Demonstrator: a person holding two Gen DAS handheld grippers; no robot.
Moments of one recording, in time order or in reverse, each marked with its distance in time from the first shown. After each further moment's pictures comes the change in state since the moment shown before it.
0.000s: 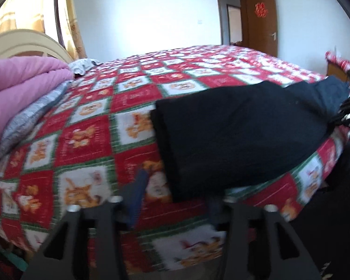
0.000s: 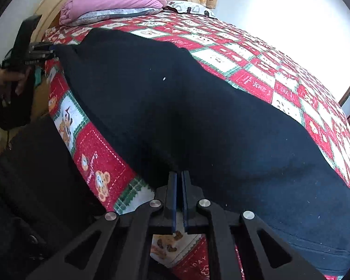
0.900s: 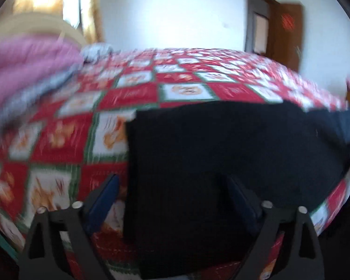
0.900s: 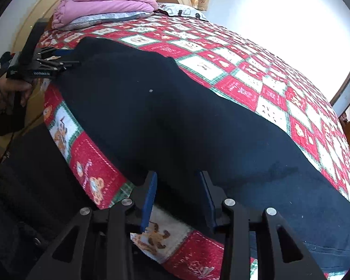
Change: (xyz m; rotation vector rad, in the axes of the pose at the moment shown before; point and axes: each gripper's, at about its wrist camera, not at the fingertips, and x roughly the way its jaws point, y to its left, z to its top) left arm 0.043 -0.017 0.022 -0.241 0.031 -0.003; right arm -0.013 -0.005 0.005 0.017 -0.007 -0.074
